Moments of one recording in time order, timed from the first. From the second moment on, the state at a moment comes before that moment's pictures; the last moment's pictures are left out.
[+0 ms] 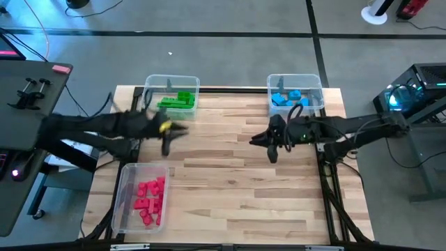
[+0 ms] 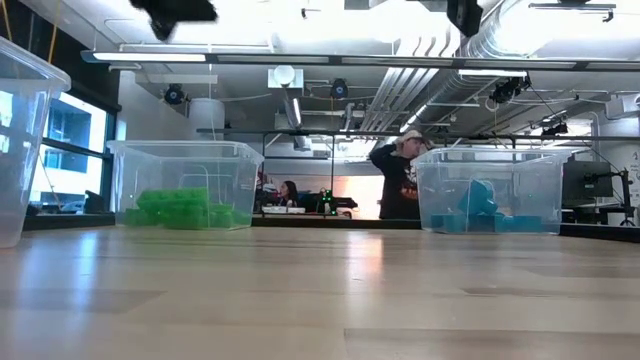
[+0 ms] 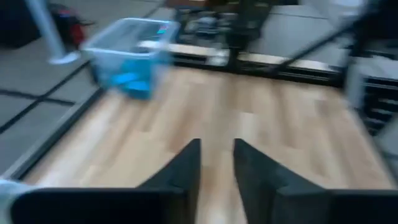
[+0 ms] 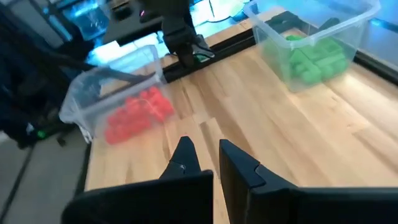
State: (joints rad) left arm -0.13 0.79 0.80 -0.38 -0.28 -0.14; right arm 0.17 1.12 1.03 -0.35 0.24 0.49
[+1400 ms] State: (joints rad) left arm 0.21 0.11 0.06 0.33 -0.25 -0.39; right arm -0.04 0.84 1.03 -0.46 0.10 0.72
